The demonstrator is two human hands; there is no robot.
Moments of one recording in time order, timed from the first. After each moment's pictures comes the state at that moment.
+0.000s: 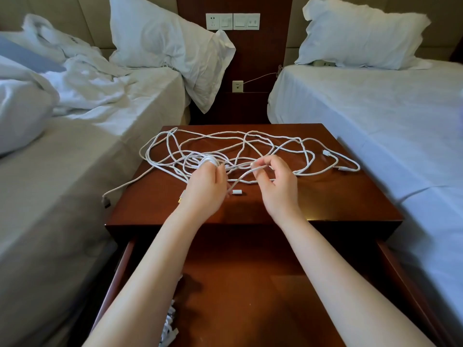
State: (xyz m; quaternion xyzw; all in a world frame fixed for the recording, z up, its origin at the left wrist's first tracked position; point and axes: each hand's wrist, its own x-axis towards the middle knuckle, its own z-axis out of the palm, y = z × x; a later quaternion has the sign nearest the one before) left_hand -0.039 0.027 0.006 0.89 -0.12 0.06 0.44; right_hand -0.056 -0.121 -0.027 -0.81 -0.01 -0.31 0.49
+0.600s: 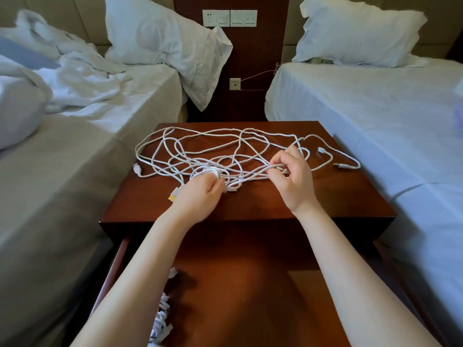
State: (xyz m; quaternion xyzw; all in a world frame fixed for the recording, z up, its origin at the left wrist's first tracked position) left_hand -0.044 0.036 -0.001 0.92 -0.18 0.00 0.35; right_hand -0.058 -0.161 -0.021 -0.82 -0.05 -0.31 0.48
